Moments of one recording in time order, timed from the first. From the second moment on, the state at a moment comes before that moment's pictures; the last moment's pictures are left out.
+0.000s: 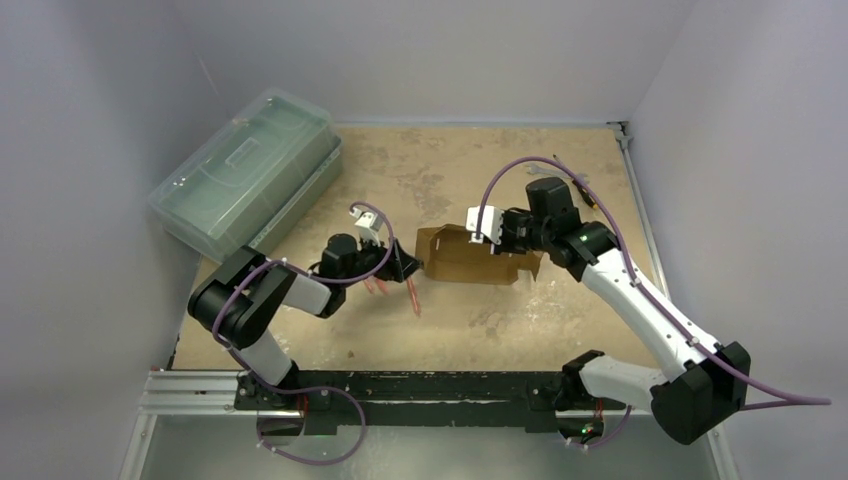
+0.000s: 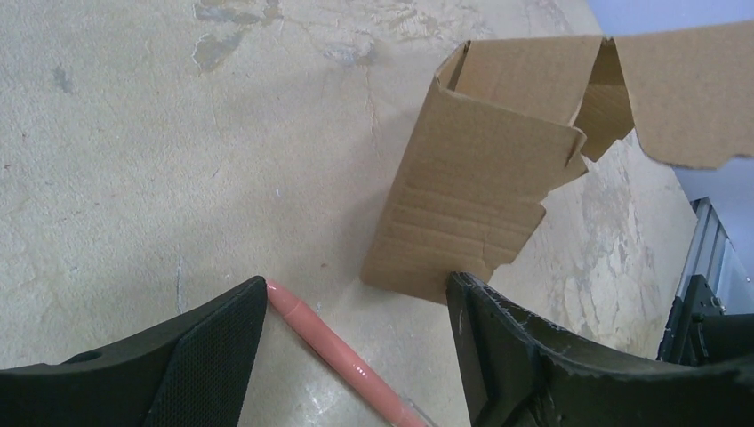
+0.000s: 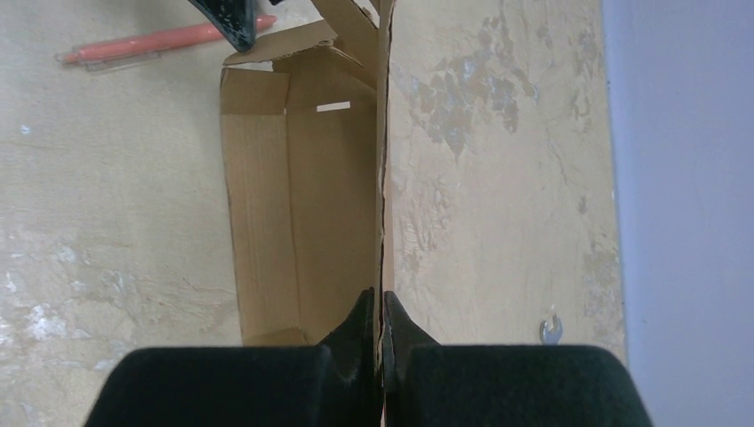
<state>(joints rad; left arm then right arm) -0.51 1.66 0.40 0.95 0.34 -0.52 0.47 1.14 1.02 -0.59 -0.34 -0.98</state>
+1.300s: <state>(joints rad) -0.52 1.67 0.47 0.79 0.36 -0.49 0.48 1.38 1.24 -0.88 -0.47 -0.94</state>
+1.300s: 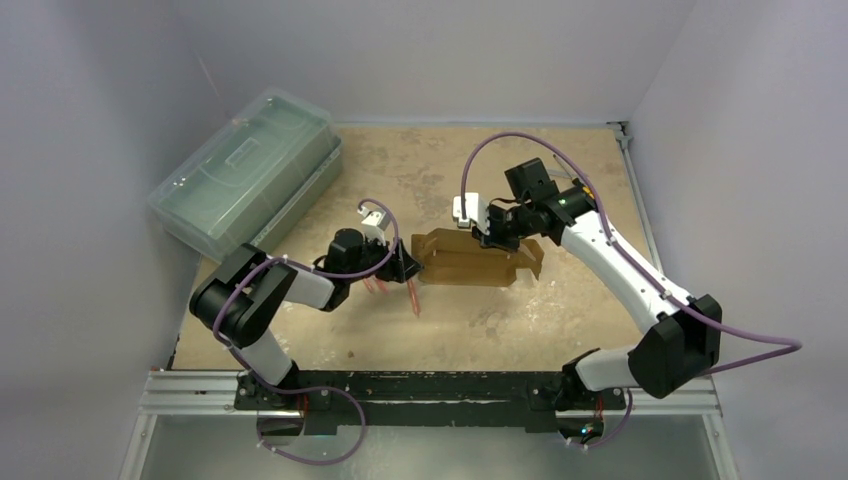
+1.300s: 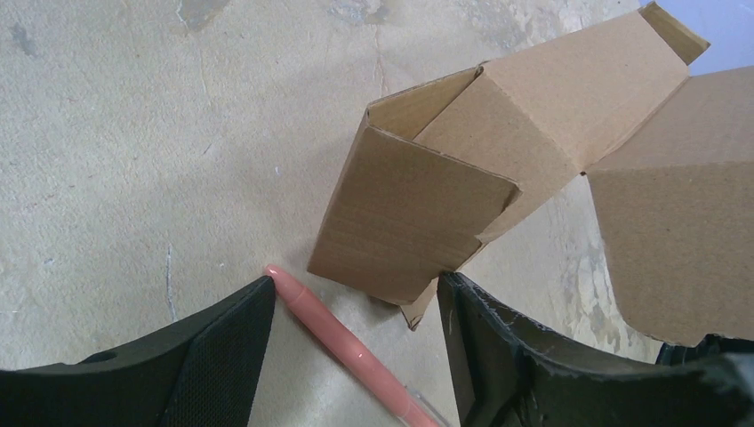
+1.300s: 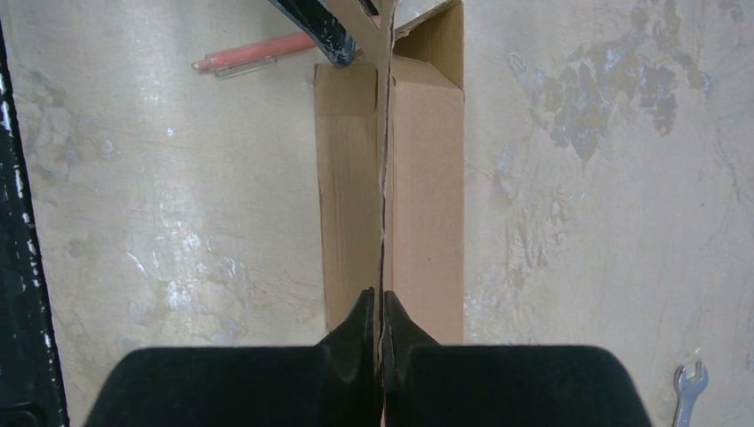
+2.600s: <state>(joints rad) -0.52 1.54 0.39 0.88 0.27 -0.54 0.48 1.40 1.25 -0.85 -0.46 -0.83</state>
